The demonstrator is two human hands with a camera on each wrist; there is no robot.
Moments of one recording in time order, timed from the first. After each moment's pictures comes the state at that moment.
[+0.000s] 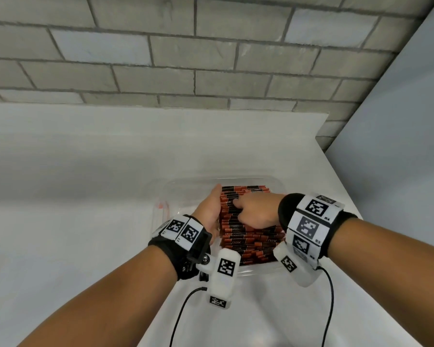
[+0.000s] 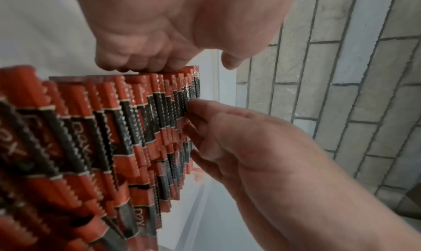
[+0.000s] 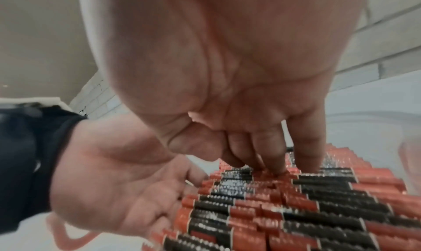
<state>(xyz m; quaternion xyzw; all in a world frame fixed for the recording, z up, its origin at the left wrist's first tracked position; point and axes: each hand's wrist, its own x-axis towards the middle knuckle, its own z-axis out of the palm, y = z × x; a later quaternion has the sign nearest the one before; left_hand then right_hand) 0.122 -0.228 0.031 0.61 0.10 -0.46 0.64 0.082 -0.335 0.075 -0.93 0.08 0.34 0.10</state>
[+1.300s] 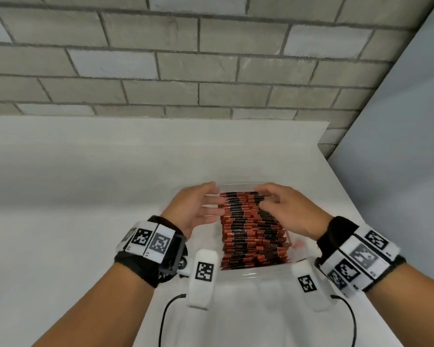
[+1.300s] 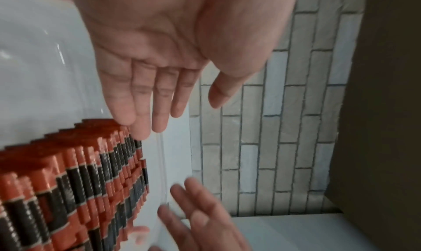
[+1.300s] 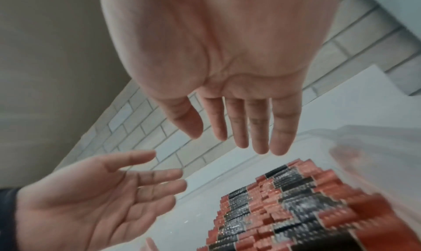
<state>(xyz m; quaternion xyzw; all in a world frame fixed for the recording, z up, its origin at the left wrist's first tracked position) 0.132 -0.187 0.071 0.66 0.01 -0.38 0.65 0.034 -0.364 0.089 -0.90 0.17 0.10 0.39</state>
